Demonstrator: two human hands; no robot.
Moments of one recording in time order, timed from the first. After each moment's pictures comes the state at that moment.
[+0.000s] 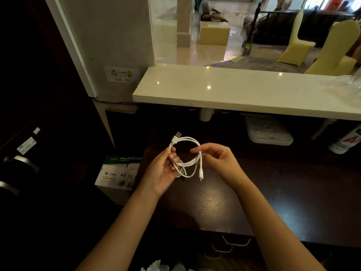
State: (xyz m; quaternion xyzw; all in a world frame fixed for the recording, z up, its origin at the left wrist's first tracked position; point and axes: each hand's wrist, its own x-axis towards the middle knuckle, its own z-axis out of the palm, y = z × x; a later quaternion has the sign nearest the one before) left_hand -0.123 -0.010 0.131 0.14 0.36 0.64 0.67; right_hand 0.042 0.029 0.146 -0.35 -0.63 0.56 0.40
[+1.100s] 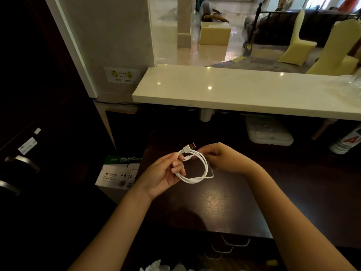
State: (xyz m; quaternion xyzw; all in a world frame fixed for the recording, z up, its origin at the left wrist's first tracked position) left_hand -0.127 -0.018 0.135 0.23 0.35 0.52 0.74; right_hand 0.056 0.059 0.162 -0.37 -0.83 0.41 0.13
